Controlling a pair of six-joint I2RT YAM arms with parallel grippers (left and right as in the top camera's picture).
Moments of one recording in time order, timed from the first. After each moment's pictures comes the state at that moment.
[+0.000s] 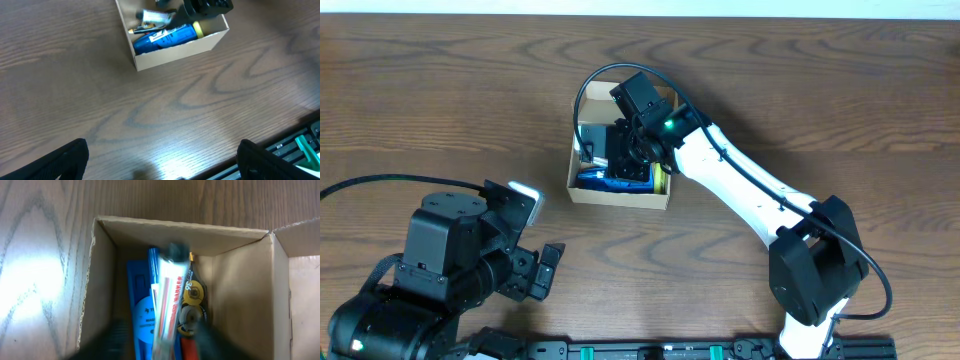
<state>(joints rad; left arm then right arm) -0.34 0.83 1.25 -1.36 0.13 0.04 0.66 1.94 1.57 -0.74 -0.33 -0.80</state>
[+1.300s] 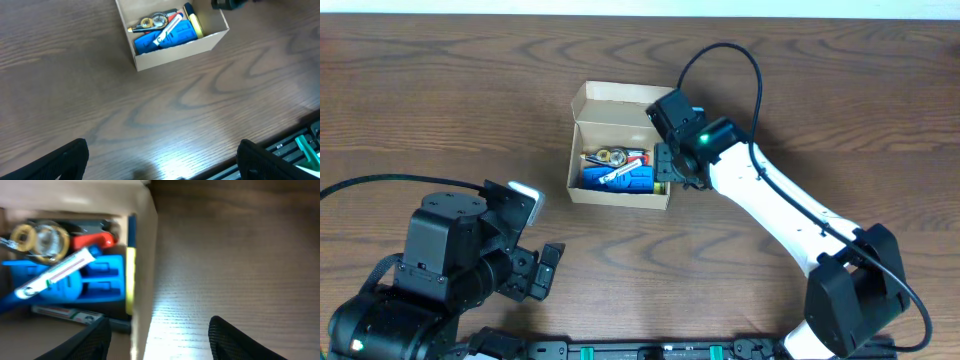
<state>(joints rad) -0.34 0.83 1.25 -1.36 0.13 0.04 0.59 1.76 1.36 -0.88 0.13 0.63</state>
